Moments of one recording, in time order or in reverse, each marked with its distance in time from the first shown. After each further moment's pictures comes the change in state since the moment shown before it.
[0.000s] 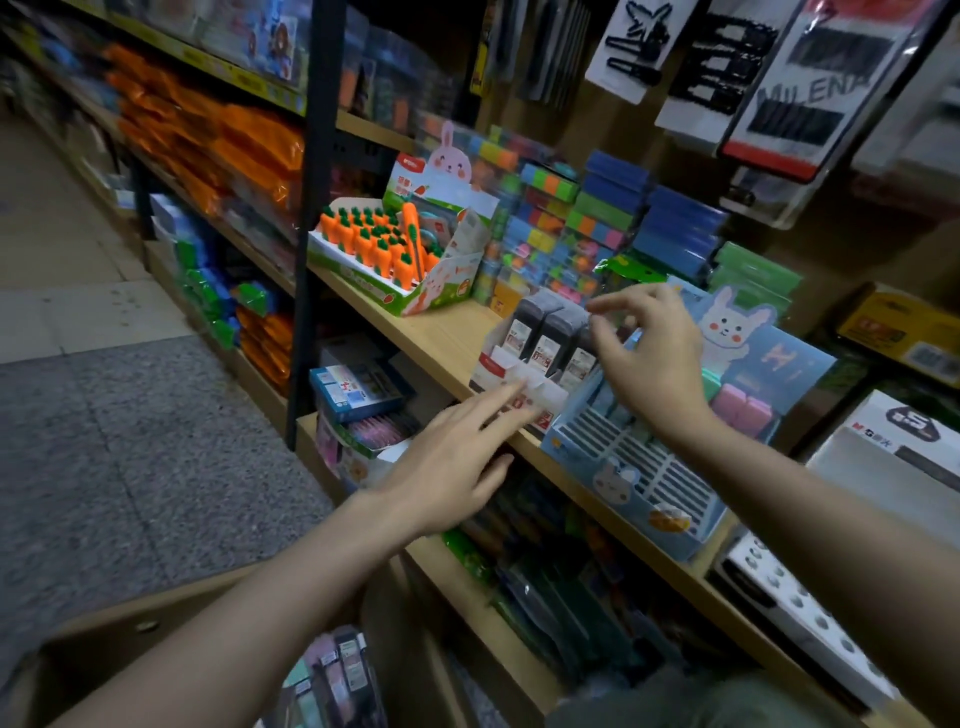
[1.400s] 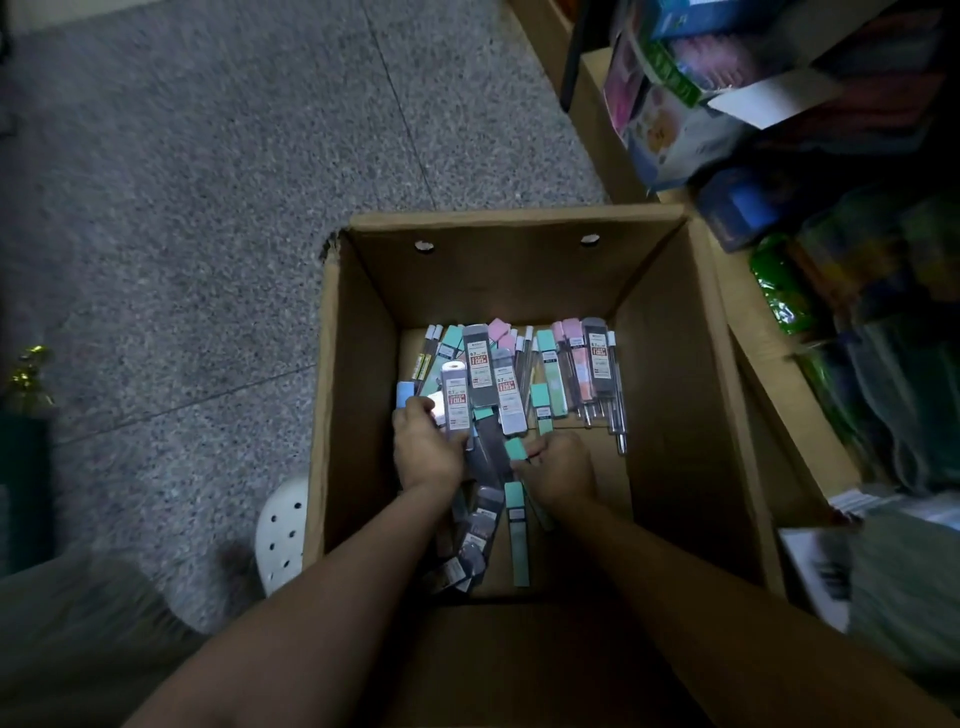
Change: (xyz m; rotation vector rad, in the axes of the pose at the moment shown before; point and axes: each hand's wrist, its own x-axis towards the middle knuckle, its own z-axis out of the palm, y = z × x) left_hand -0.358 -0.035 0.143 -0.081 0.188 -1.823; right_hand -0.426 -0.028 0.273 0.090 -1.269 0.597
